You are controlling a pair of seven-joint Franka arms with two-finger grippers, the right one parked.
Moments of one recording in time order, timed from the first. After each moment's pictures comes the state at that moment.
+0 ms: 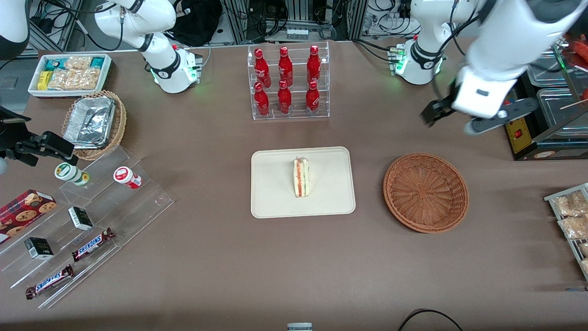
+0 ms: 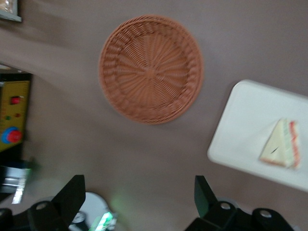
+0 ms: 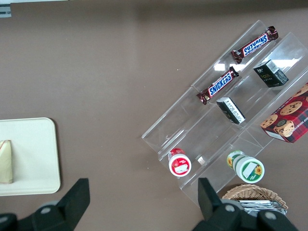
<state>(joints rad) -0.03 -0.04 -0.26 -1.60 0.04 1.39 -0.56</state>
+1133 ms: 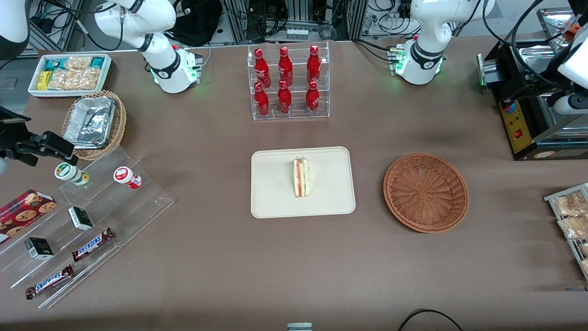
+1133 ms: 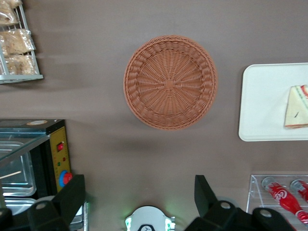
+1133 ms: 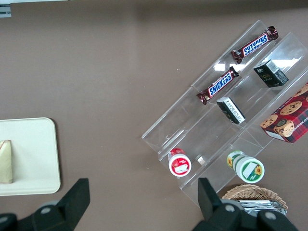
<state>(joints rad) -0.03 -0.03 -0.05 -1.44 0.02 1.33 -0.09</state>
